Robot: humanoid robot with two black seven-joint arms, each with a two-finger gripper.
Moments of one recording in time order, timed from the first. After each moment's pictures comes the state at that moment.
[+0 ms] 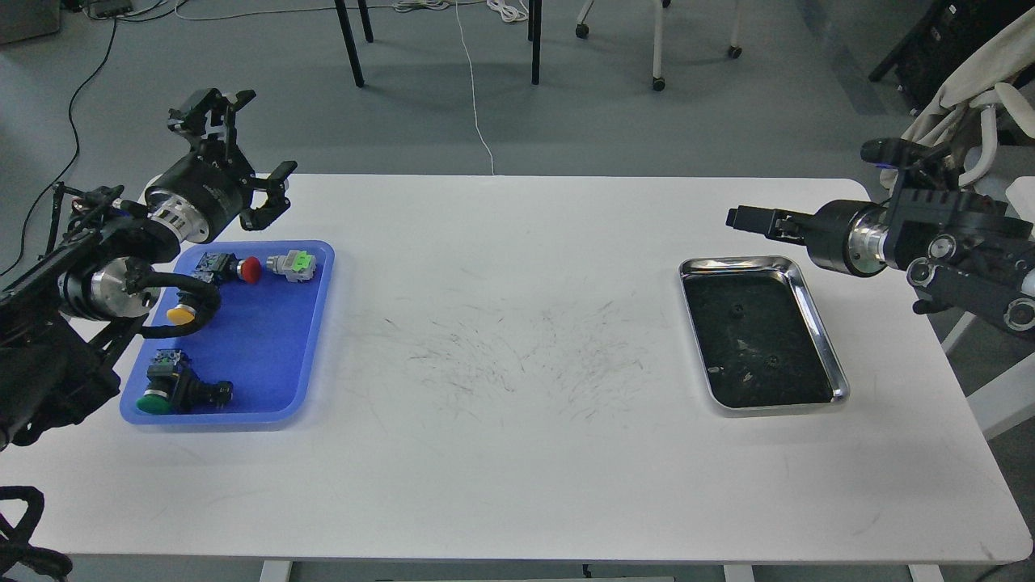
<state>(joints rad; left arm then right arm) -0.77 0.44 -0.78 -0.71 0.17 -0.33 -0.14 1.19 -0.61 -0.23 0.93 -1.01 0.17 0.14</state>
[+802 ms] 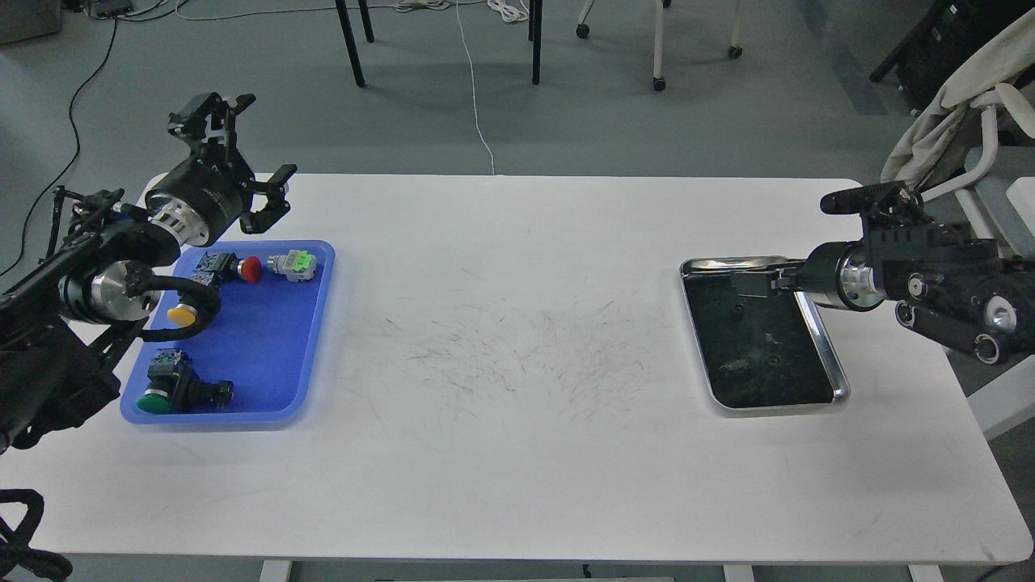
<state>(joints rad) -0.76 0.44 -0.78 -0.71 0.17 -0.34 -0.14 1.16 -0.52 -0.38 0.77 -1.17 0.17 0.23</state>
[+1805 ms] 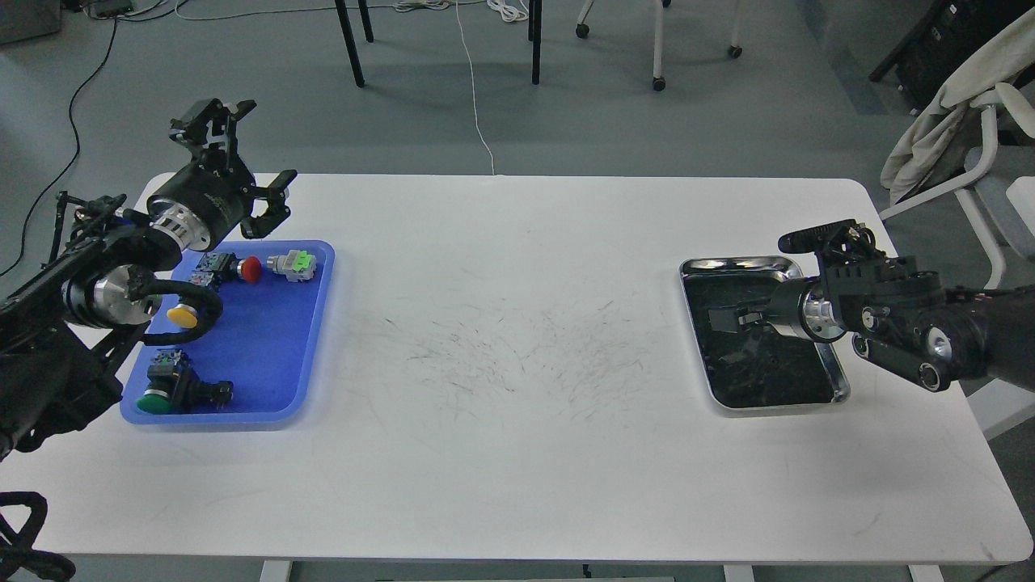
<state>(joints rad) -0.75 0.43 -0.78 -0.70 0.17 -0.34 -0.15 1.09 -0.41 -0.42 0.67 -1.17 0.16 0.24</state>
